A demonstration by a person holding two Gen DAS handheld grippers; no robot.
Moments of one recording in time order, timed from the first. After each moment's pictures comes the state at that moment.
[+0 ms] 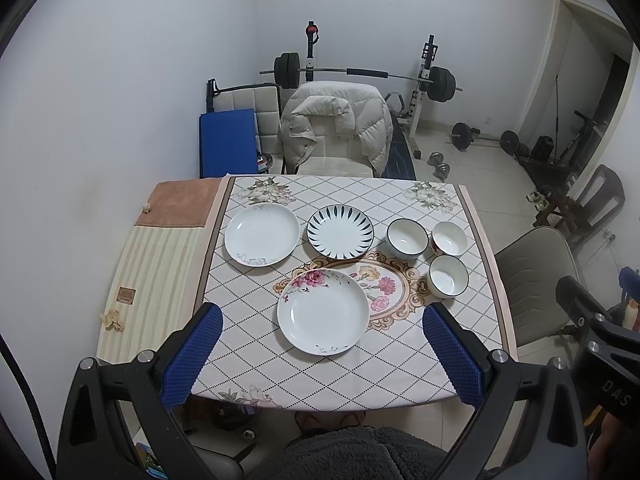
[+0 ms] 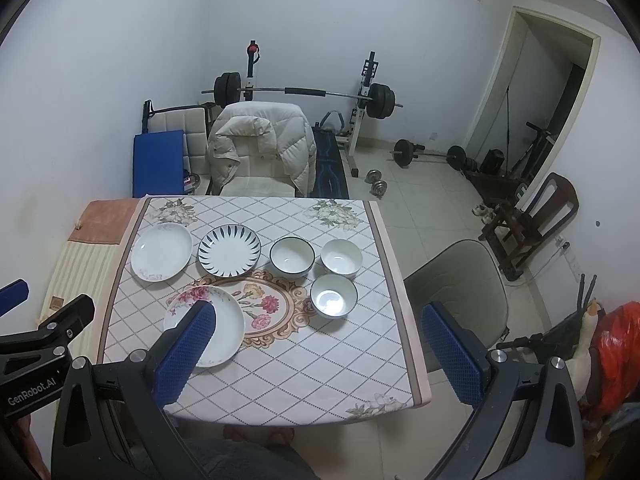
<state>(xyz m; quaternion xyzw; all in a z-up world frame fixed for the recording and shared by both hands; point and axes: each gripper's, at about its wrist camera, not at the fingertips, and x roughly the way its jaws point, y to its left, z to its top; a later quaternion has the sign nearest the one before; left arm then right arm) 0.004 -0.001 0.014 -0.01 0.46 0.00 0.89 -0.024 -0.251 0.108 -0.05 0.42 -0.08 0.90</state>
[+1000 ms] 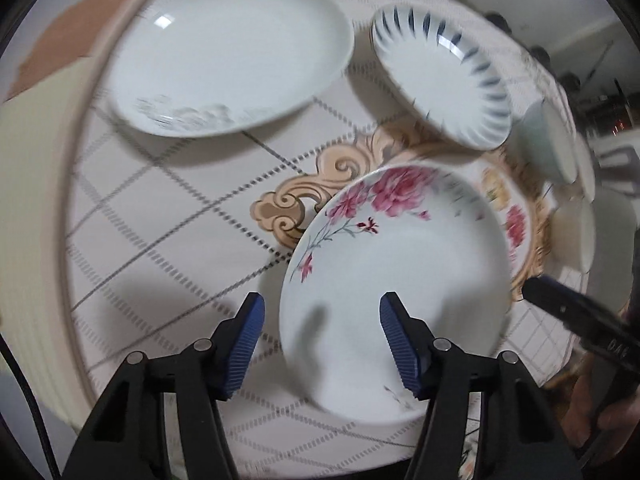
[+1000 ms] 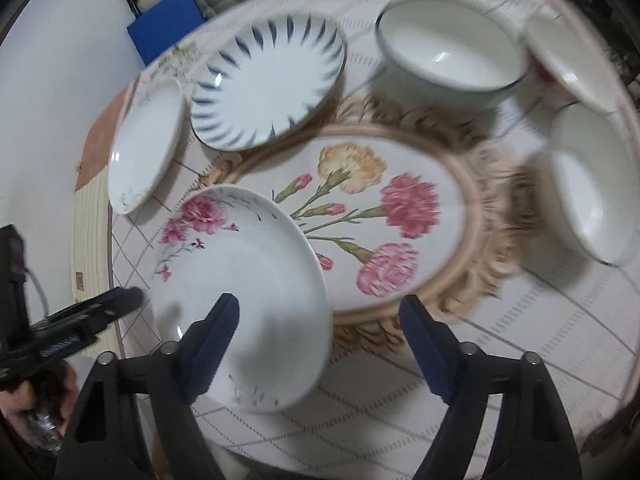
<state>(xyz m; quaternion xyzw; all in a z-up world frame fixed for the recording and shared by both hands) 0.212 0.090 -0.378 -0.09 0.70 -0.07 0.70 0.208 -0.228 -0.328 0.14 0.68 0.08 0.72</state>
